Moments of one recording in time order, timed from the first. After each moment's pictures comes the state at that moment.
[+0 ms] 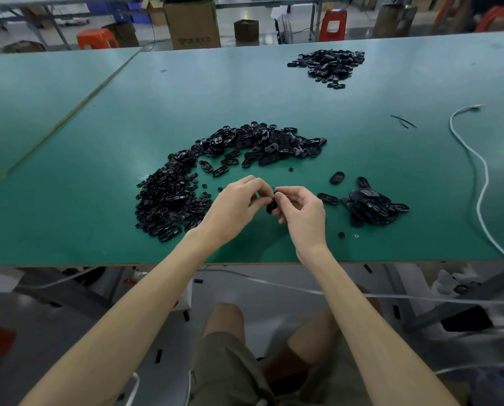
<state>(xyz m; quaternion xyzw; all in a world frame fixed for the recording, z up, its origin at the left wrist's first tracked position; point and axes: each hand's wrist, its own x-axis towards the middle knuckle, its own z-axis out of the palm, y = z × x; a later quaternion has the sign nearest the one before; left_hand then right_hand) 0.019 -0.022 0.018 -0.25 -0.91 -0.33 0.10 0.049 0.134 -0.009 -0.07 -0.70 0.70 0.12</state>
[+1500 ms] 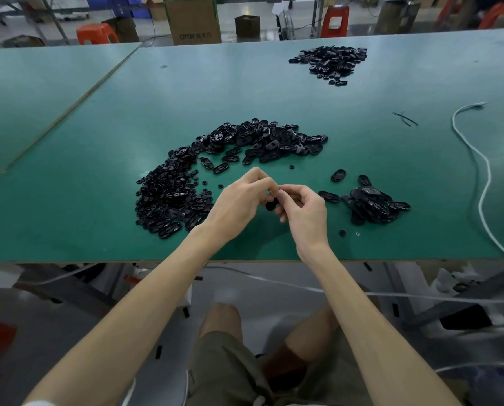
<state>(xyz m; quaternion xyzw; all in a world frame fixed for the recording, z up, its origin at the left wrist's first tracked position) 0.019 -0.019 0.014 -0.30 -0.90 -0.30 0.12 0.051 0.135 -0.005 -0.08 -0.70 0.70 0.11</state>
